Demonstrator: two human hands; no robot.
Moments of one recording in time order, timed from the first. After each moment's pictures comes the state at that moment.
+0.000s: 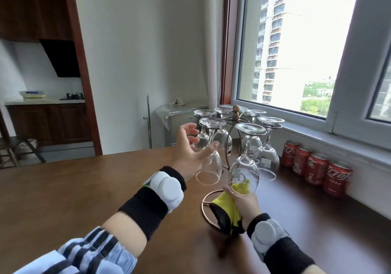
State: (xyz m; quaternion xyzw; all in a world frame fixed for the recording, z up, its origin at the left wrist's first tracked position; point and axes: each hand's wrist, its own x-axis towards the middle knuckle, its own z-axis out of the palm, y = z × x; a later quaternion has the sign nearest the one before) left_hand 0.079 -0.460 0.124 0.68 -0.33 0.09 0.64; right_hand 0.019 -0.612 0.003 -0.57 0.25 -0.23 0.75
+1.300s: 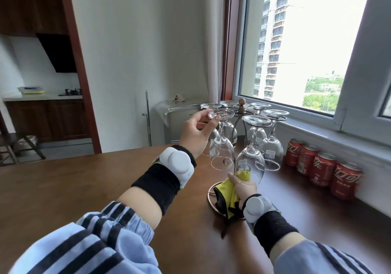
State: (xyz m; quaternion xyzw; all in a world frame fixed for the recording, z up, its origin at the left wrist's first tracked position) left_hand 0.116 -0.502 0.155 0.67 -0.33 0.11 0.65; right_hand 0.092 -0.661 -0.004 -0.64 0.30 -0.23 0.66
